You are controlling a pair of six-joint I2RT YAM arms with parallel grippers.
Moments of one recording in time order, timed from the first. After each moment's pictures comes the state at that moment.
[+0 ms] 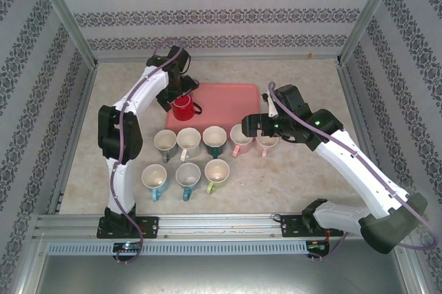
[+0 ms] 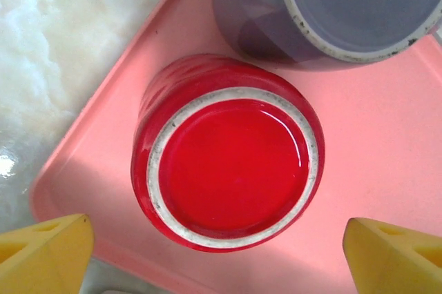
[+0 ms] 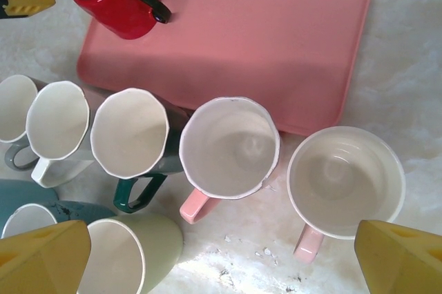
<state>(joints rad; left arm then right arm) -0.29 2.10 1.97 -1.14 -0.01 -1.04 0.56 1.17 1.22 -0.94 -0.07 0.45</state>
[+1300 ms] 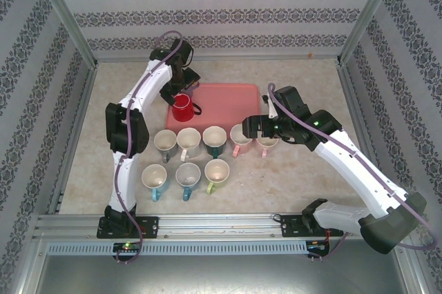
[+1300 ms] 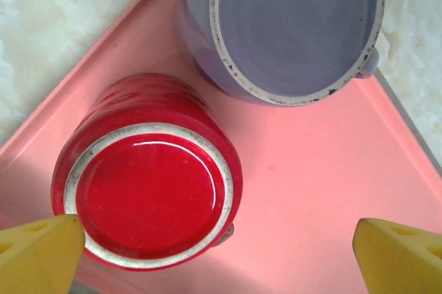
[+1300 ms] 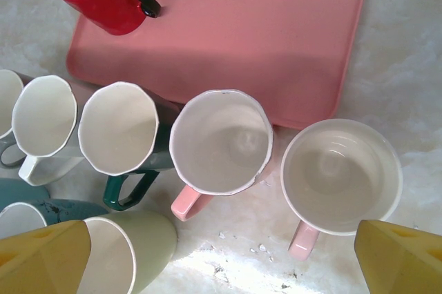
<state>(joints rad) -0.29 2.23 2.19 -1.23 -0.01 -1.15 0.56 1.17 1.20 -0.94 -0.07 0.45</state>
